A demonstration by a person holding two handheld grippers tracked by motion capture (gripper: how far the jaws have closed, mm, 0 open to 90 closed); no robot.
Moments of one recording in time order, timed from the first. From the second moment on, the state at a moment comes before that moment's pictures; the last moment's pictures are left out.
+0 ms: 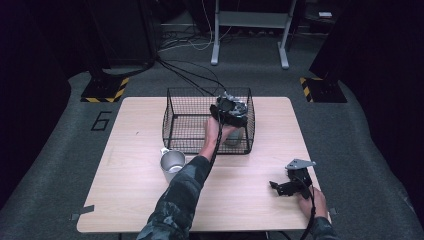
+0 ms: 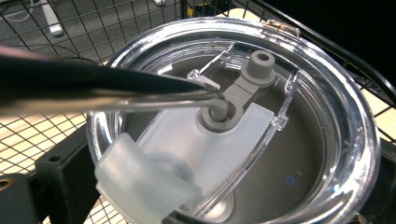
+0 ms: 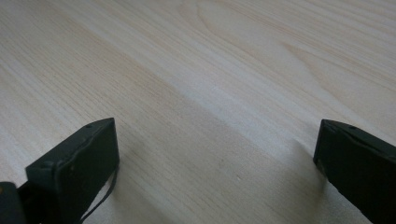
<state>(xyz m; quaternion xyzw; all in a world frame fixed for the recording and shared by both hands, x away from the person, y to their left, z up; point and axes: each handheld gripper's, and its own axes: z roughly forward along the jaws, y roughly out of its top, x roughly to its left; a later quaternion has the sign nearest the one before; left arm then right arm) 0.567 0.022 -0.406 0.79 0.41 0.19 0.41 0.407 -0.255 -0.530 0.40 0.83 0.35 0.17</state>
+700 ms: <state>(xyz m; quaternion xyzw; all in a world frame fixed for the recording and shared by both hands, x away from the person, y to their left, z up) 0.532 0.044 -0.380 0.79 0.38 0.18 0.44 0.407 -0.255 -0.530 0.40 0.83 0.35 0.17</state>
